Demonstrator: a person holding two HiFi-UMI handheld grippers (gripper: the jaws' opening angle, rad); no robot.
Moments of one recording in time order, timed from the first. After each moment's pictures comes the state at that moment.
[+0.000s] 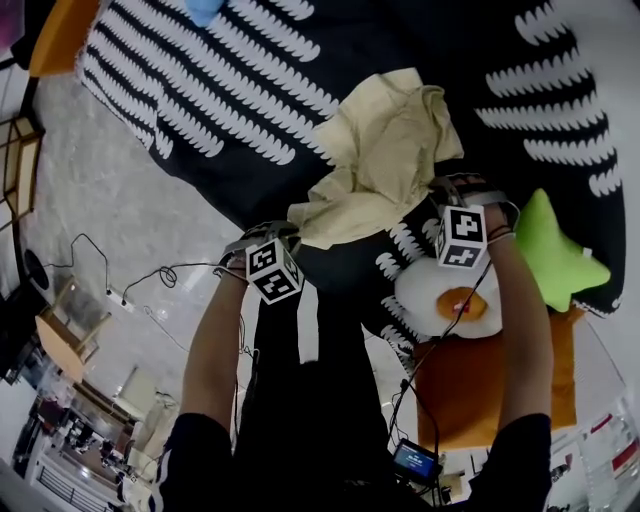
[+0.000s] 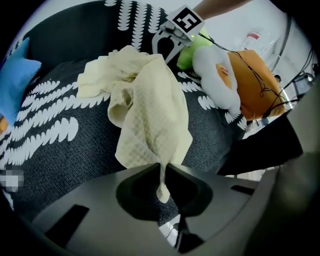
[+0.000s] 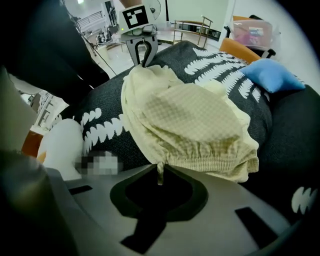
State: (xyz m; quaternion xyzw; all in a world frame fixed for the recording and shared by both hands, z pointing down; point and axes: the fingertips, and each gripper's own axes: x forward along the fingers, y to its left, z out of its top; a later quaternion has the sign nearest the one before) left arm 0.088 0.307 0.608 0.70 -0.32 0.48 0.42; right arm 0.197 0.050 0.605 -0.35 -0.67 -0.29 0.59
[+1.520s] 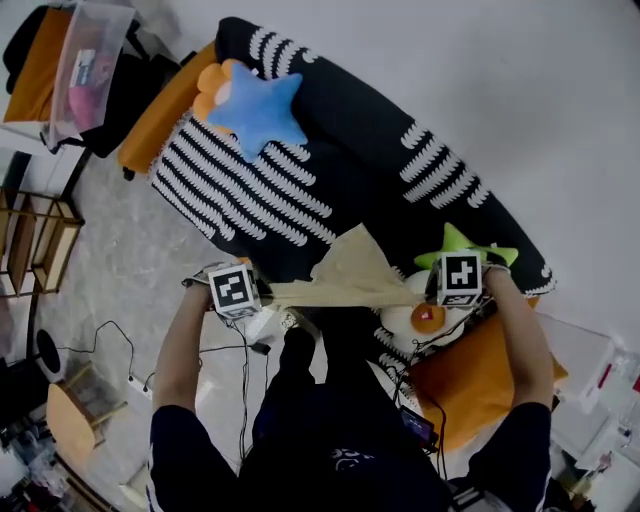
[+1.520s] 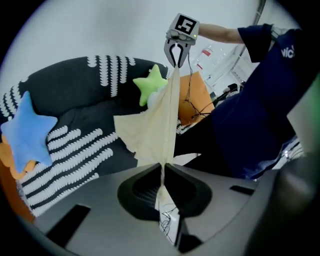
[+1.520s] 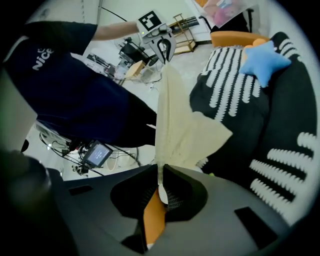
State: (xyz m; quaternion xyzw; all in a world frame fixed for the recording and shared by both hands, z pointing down) left arm -0.035 0.339 0.260 0.77 -0.16 0.46 0.40; right arm 0.222 0.141 0.207 -0.42 -0.59 0.00 0.69
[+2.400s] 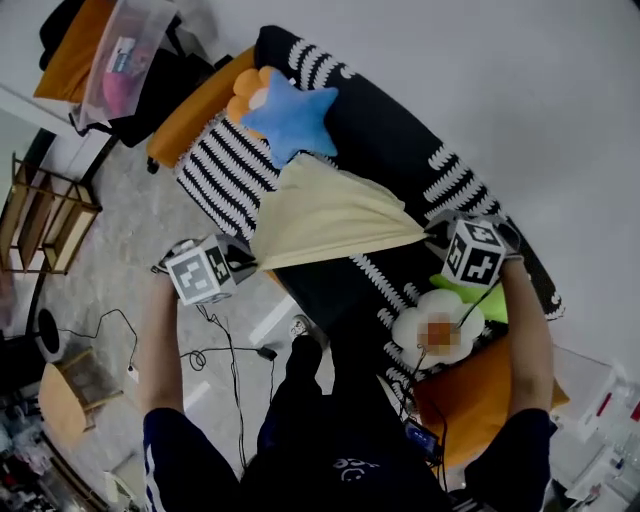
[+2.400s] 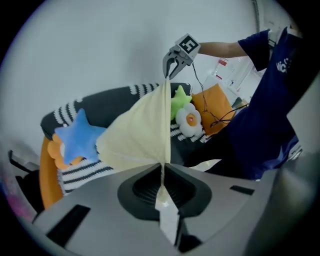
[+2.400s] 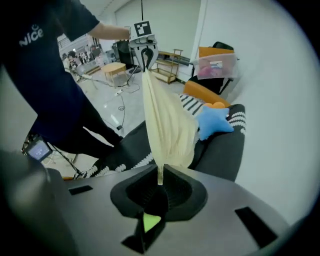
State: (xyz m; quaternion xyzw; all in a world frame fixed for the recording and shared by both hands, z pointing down) left arm -0.126 0.320 0.160 0.75 -0.33 0.46 0.33; right arm 0.072 0.066 0.165 -0.27 -0.74 -0.23 0.56
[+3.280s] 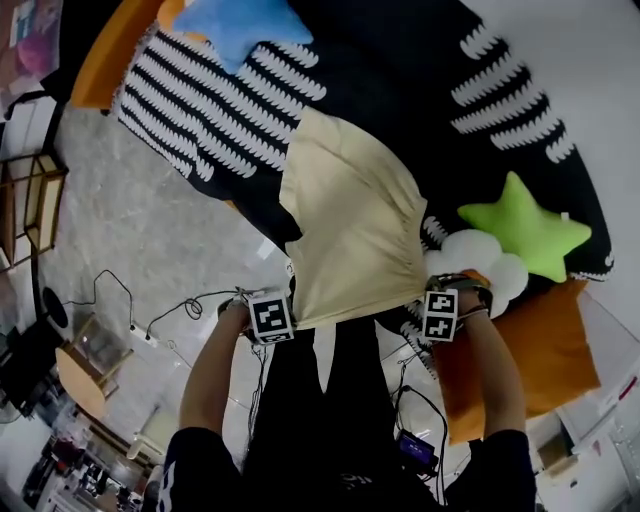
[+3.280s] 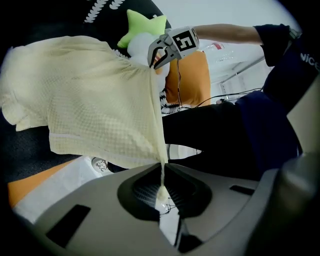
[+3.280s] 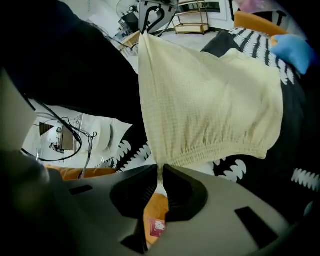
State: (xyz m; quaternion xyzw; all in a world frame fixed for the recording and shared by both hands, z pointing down) left arm 0.124 0.466 0.453 0.73 0.00 0.40 0.56; right arm 0.332 0.229 0.521 -0.40 -0.58 -0.13 0.70
